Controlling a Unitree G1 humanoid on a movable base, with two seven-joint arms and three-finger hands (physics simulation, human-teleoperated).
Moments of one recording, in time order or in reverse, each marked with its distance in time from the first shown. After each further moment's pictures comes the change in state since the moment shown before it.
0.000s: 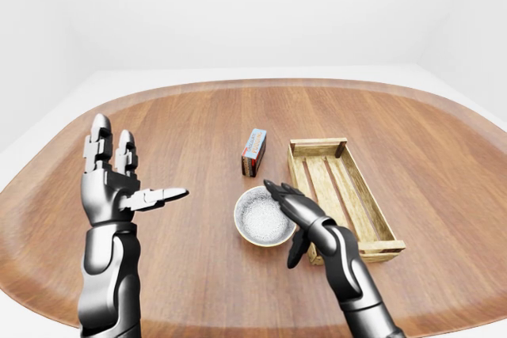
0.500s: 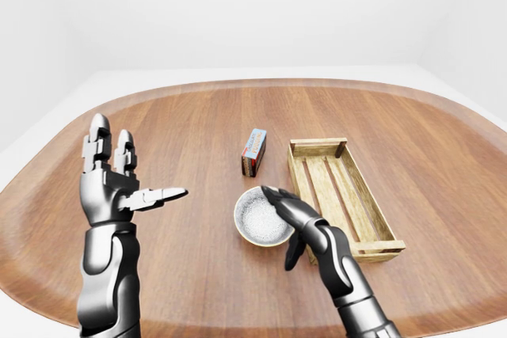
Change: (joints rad) left arm 0.000 0.001 0.003 -0.002 -0.002 0.000 0.002; right arm -0.036 0.015 0.011 0.123 -0.024 0.000 -0.026
